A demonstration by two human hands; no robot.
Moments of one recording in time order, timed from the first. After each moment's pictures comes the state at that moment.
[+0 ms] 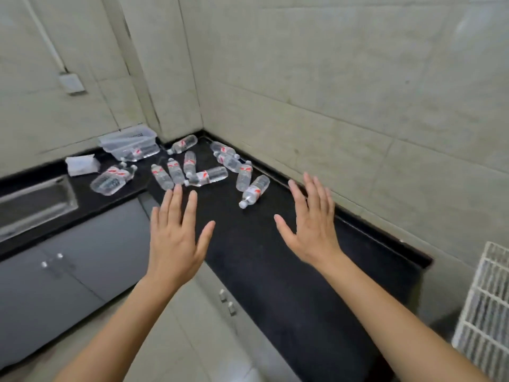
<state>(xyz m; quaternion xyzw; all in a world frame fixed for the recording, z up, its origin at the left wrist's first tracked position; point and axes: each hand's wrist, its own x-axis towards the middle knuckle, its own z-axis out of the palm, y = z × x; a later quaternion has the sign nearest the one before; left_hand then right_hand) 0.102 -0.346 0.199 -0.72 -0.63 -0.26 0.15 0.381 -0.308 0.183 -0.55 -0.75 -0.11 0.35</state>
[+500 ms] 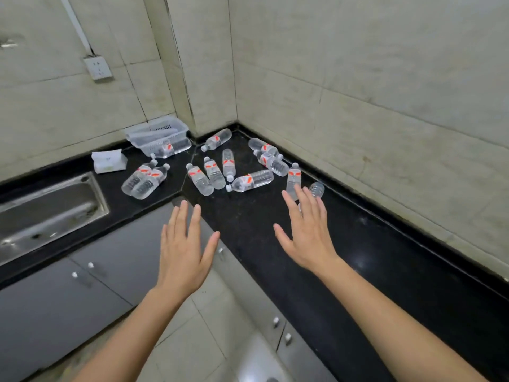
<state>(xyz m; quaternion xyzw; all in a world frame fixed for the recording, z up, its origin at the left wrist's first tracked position) -0.104 -0.217 0.161 -0.69 -0.69 -0.23 0.01 0.162 -0.155 0.145 -0.56 -0.79 -0.04 0.27</state>
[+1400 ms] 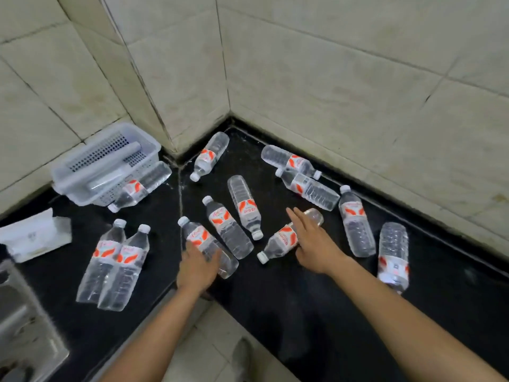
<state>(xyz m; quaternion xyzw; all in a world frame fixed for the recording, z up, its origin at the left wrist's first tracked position) -0.267 0.264 0.016 -0.49 -0.79 -0.12 -0.36 0.023 0.258 0.031 -0.64 -0.73 0.22 0.00</state>
